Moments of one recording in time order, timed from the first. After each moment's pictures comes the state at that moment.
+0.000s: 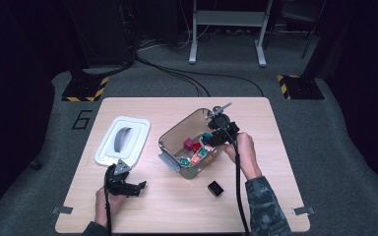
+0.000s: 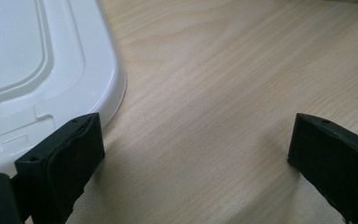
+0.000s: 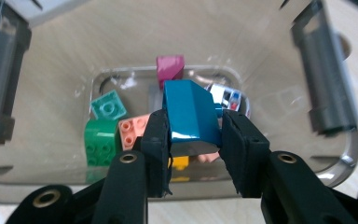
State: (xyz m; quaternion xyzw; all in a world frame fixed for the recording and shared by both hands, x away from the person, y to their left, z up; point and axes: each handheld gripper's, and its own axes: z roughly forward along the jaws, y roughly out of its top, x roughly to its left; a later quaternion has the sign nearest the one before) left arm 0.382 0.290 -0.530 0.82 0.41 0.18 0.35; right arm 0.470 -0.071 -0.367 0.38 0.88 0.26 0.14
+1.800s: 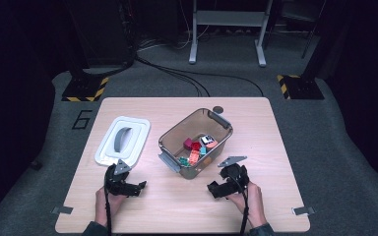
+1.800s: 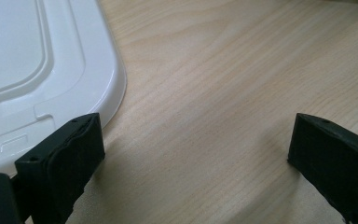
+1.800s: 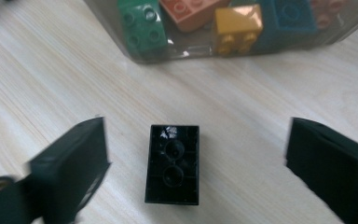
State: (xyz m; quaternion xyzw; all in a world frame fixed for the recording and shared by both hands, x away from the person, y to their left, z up) left arm 0.382 0.290 -0.530 0.82 0.42 0.18 0.35; right arm 0.368 -0.105 -0.468 0.41 0.85 0.30 0.11
